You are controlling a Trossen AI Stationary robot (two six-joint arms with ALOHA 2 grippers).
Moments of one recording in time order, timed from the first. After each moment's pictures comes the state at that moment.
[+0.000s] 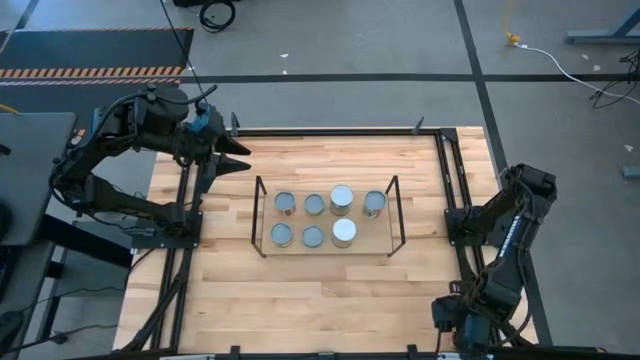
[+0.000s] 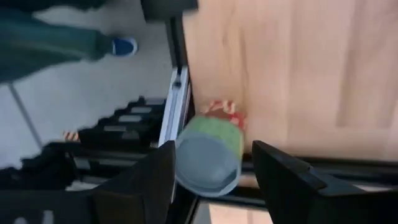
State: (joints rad) left arm 0.23 1.19 1.84 -1.15 0.19 -0.15; right arm 1.09 1.55 1.22 -0.97 -0.19 1.25
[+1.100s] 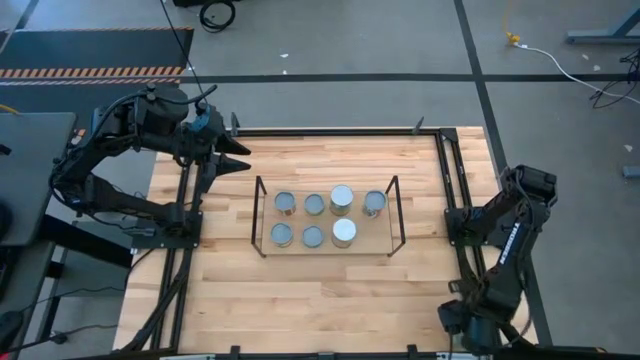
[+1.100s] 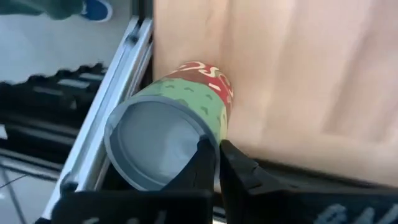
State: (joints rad) left arm 0.23 1.19 1.84 -1.15 0.19 -0.15; right arm 1.18 1.56 1.02 -0.83 -0.18 1.12
